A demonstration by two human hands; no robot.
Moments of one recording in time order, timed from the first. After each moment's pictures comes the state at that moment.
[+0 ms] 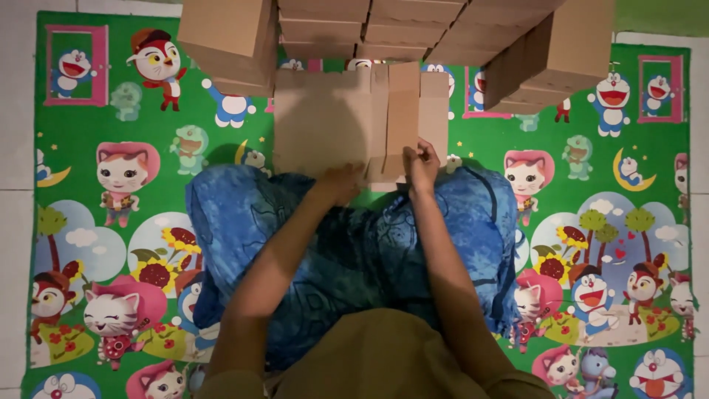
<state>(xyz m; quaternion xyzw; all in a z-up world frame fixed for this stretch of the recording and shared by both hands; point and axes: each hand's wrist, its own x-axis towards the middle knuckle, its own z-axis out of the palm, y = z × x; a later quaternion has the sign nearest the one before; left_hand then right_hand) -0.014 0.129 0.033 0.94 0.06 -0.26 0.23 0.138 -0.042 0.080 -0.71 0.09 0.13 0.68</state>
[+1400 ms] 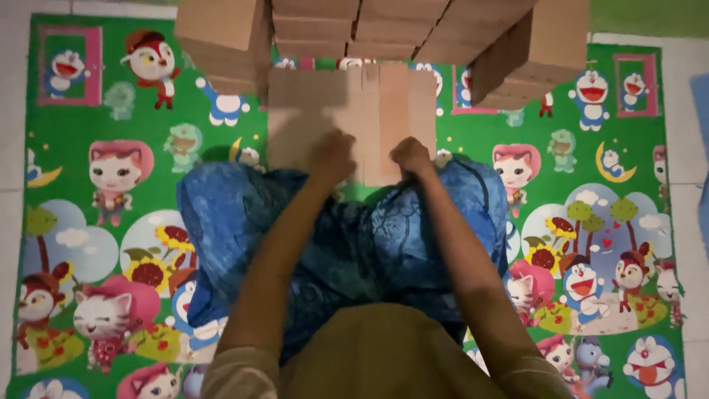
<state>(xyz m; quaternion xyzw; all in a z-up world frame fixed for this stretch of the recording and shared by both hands) 0.016 0.139 0.041 0.95 0.15 -0.10 0.25 0.193 -0.051 0.031 -0.92 -0.21 0.27 0.20</state>
